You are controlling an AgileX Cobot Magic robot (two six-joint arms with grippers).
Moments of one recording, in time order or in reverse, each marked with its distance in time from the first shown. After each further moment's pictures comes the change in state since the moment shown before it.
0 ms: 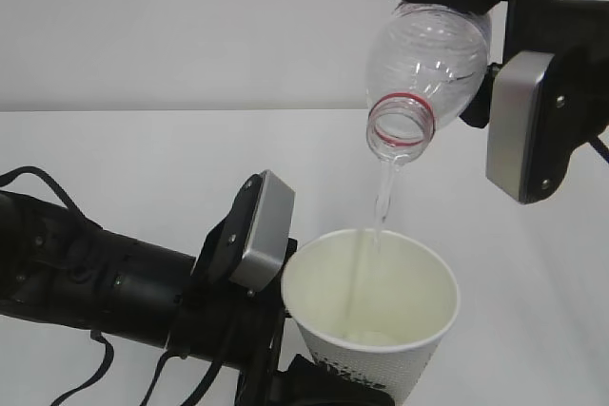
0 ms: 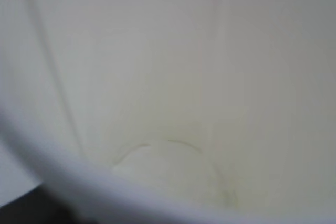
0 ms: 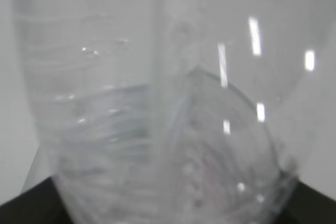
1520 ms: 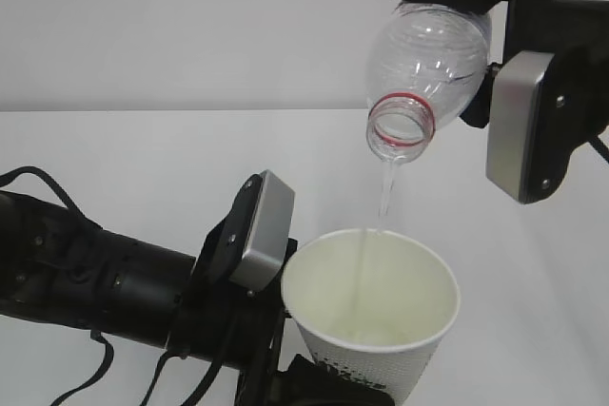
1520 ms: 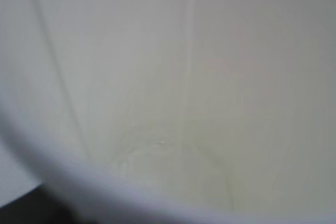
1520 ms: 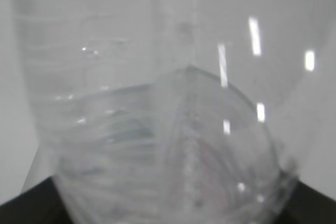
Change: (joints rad) left arm 0.000 0.000 0.000 0.000 -0.002 0.000; right arm 0.000 0.000 0.000 0.000 0.002 0.000
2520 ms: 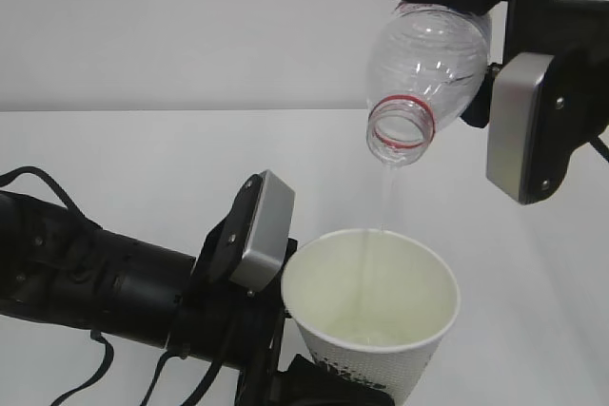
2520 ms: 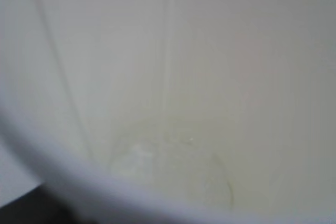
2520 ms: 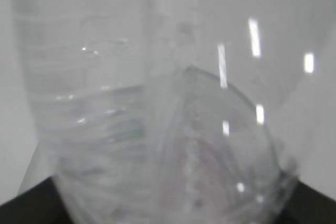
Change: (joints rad) left arm 0.000 0.000 0.000 0.000 0.000 -0.001; right arm 0.000 0.000 0.000 0.001 0.000 -0.012
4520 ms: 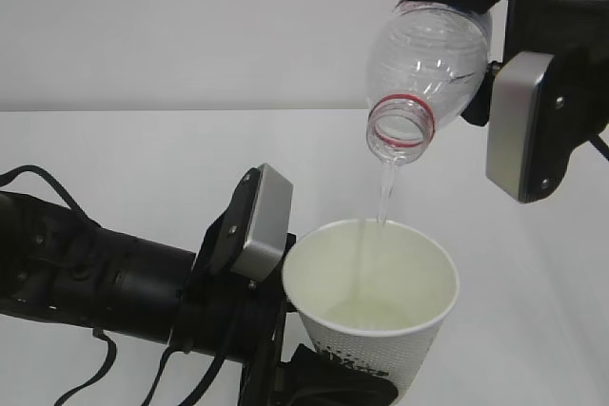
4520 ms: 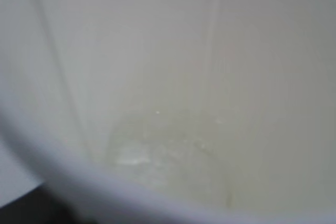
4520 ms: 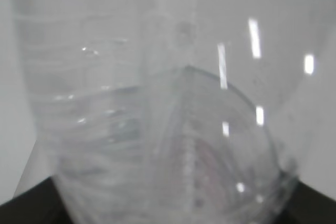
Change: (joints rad) left arm 0.000 0.000 0.000 -0.033 0.000 -0.002; right arm 0.000 0.000 -0.002 0.006 0.000 -0.010
